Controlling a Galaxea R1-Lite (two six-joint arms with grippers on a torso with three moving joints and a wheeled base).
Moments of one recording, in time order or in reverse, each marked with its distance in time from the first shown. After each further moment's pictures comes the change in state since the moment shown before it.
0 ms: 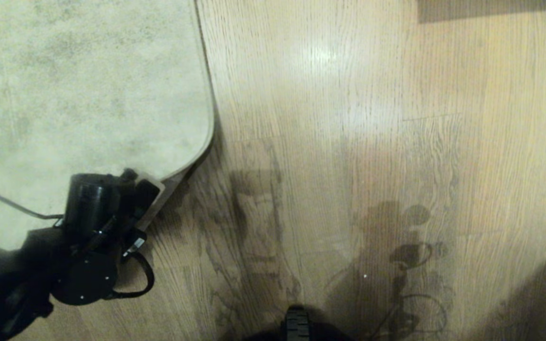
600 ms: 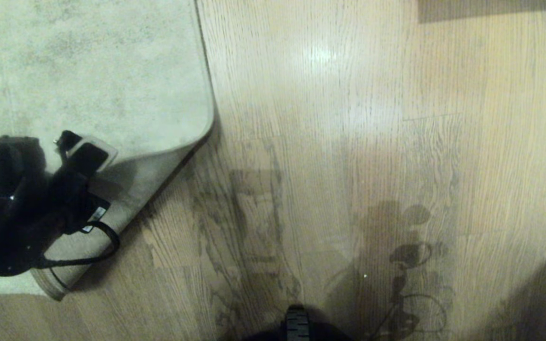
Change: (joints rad) left arm 0.227 -0.129 -0.048 -0.091 -0.311 0.116; right arm 0.000 0.000 0.000 0.000 0.000 0.000
